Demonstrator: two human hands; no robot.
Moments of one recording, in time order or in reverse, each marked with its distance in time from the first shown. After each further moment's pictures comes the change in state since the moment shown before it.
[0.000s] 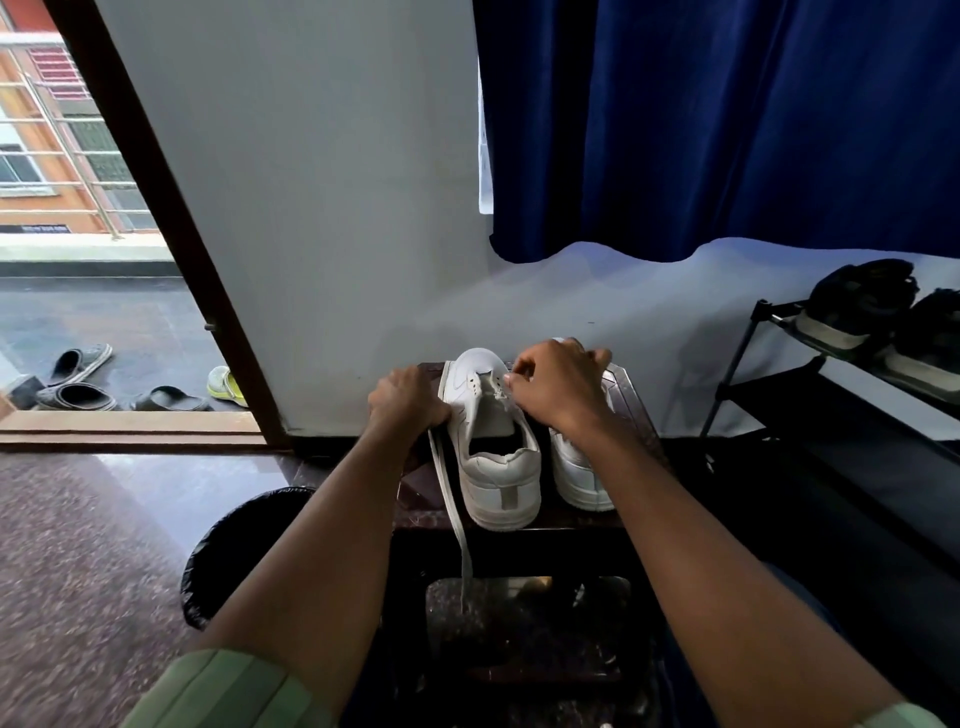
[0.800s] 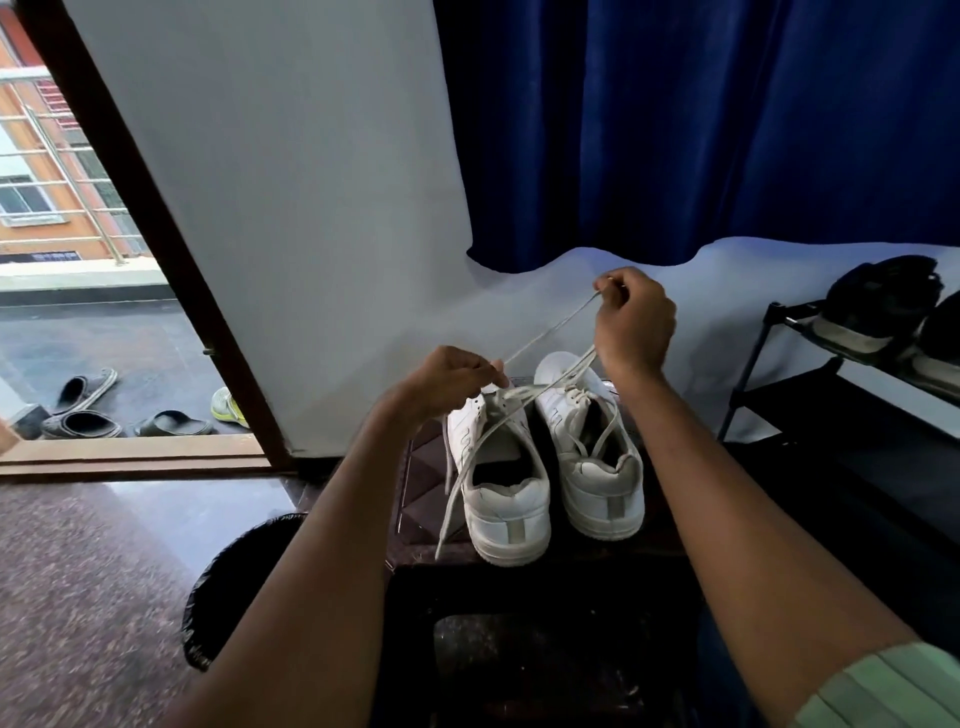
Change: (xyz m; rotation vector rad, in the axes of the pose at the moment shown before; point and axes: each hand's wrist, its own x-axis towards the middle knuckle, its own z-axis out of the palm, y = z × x) left_hand 0.019 0.036 -0.025 -0.668 -0.259 0.374; right_hand 0.073 0.053 -0.020 0.501 0.582 0.223
